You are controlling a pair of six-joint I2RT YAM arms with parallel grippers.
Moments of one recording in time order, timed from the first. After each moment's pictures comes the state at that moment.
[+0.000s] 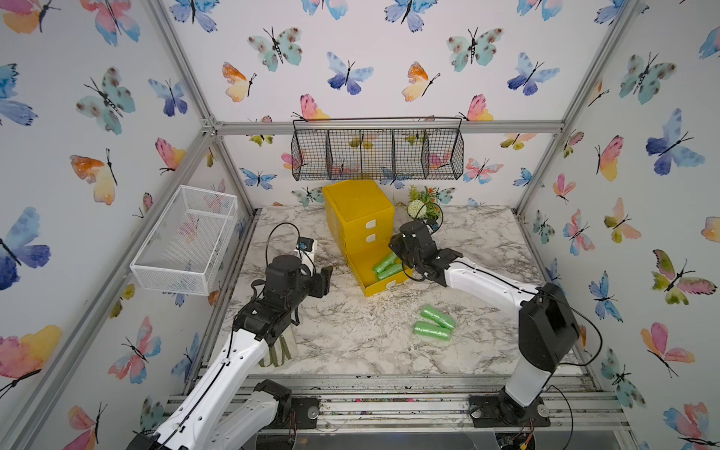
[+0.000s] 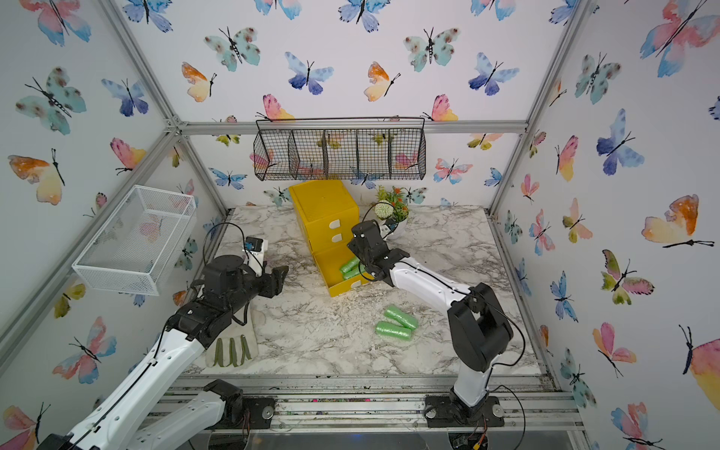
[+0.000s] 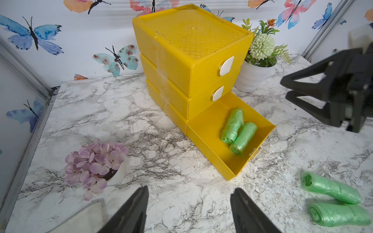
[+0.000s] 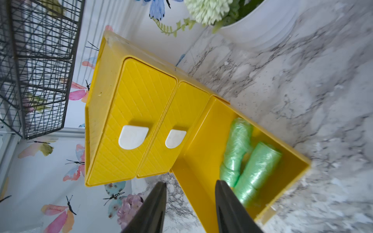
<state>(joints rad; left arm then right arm) -0.39 0.91 0.84 -0.39 -0.05 -0.11 0.72 1.63 1.21 -0.12 0.29 1.12</state>
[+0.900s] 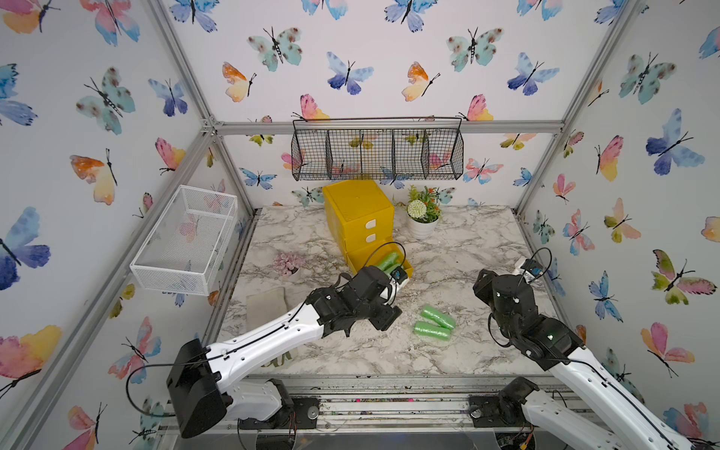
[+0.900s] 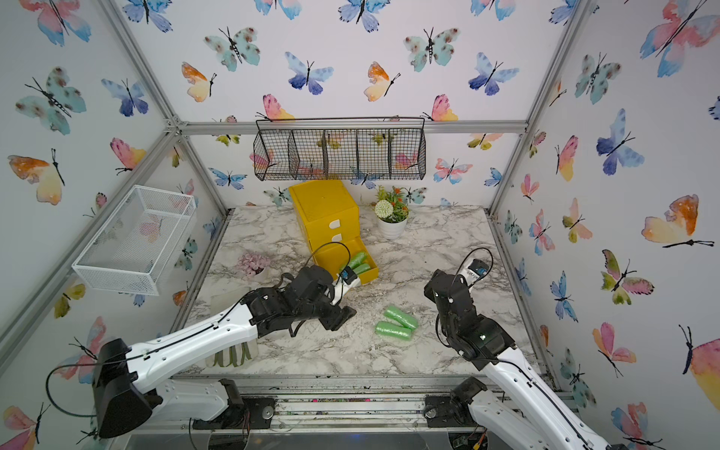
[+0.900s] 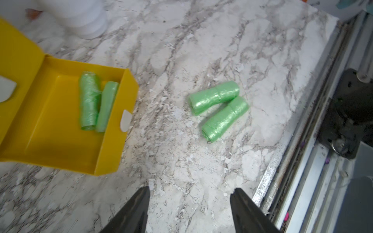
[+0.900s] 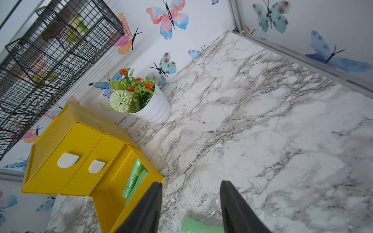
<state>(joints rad) -0.99 1.37 1.12 -0.59 0.05 0.04 0.60 0.77 0.79 -0.60 0.64 0.92</state>
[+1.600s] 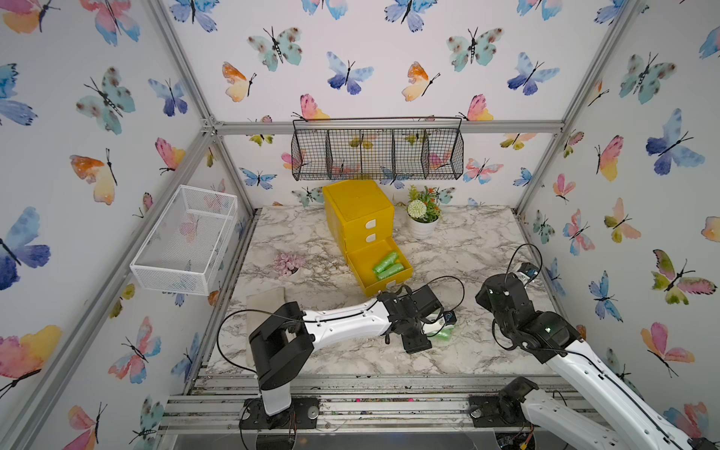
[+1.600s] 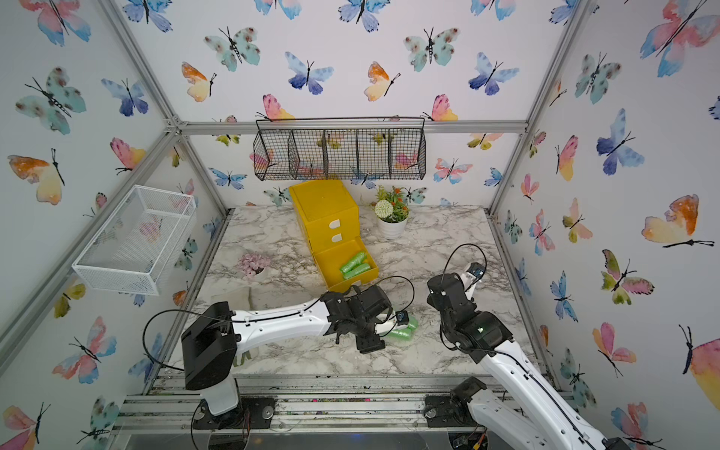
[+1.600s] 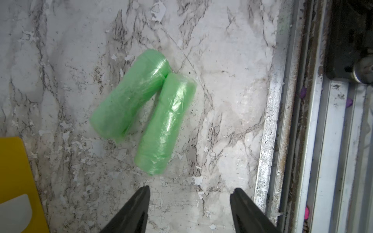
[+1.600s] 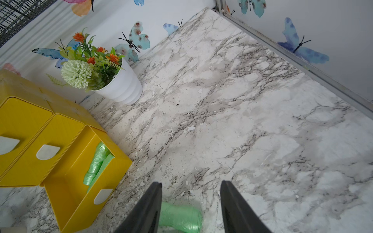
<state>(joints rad) -1.15 1.78 1.30 -0.59 0.09 0.33 0.57 0.82 0.81 -0.75 0.61 0.92</state>
